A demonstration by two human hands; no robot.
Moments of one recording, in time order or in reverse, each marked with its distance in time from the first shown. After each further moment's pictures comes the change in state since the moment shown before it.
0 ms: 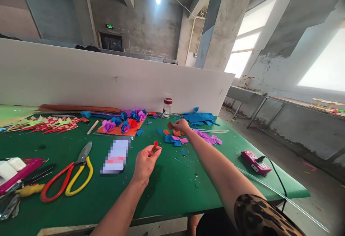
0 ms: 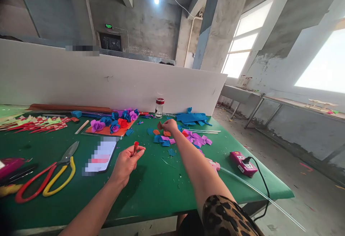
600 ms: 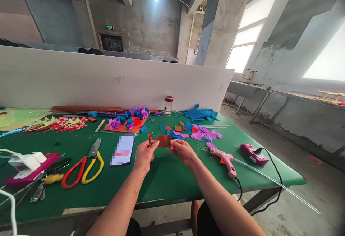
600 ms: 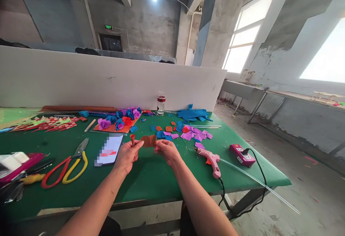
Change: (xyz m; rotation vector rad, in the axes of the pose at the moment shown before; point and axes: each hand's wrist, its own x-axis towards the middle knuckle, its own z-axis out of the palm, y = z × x) left_hand 0.003 0.004 -0.010 -0.187 0.014 -0.128; right_hand -0.156 0.021 0.041 0.832 -0.222 0.028
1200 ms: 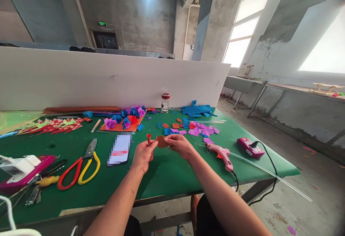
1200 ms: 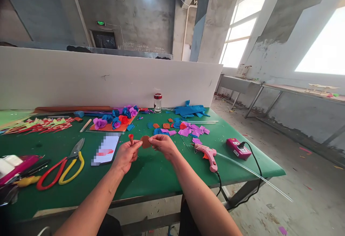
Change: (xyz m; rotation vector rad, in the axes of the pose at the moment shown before) left_hand -0.003 -0.001 0.005 0.012 -0.079 -0.074; right_hand -0.008 -0.024 0.004 0.028 -0.111 -0.007
